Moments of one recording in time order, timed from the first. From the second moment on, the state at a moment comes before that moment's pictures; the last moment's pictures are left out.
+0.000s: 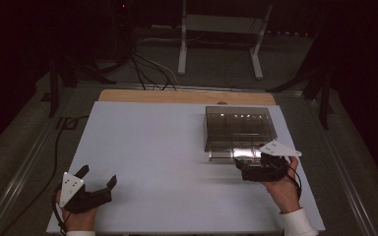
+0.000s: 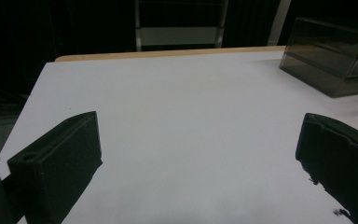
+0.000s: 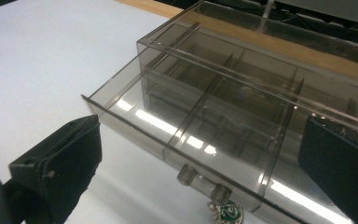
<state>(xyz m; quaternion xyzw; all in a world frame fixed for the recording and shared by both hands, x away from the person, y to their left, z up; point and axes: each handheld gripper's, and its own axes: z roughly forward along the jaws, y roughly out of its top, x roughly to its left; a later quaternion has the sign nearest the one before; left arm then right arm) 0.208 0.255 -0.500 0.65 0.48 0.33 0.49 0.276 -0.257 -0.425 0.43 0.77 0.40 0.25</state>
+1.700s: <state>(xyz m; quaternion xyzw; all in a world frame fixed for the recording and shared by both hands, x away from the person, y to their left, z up) 0.209 0.254 -0.500 0.65 0.48 0.33 0.49 0.241 -0.276 -0.447 0.47 0.71 0.45 0.27</state>
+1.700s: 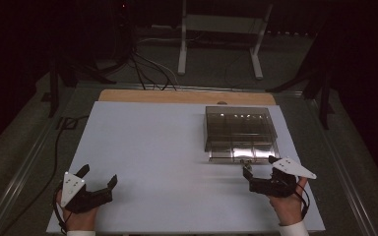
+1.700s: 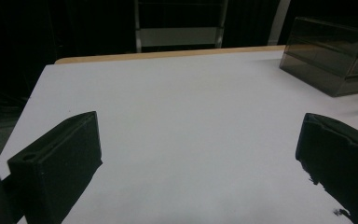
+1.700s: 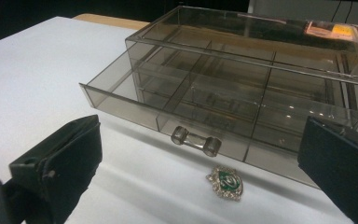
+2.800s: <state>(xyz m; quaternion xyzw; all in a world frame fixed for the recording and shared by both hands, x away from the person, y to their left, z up) 0.209 0.253 -0.500 0.65 0.48 0.33 0.49 0.236 -0.272 -0.474 0.47 0.74 0.42 0.25</state>
